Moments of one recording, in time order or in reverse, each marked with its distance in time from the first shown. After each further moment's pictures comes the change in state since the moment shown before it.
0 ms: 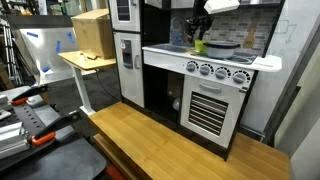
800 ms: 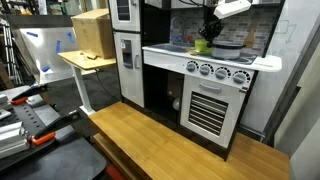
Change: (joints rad) arm 0.001 0.141 -0.019 0.161 -0.172 0.105 0.163
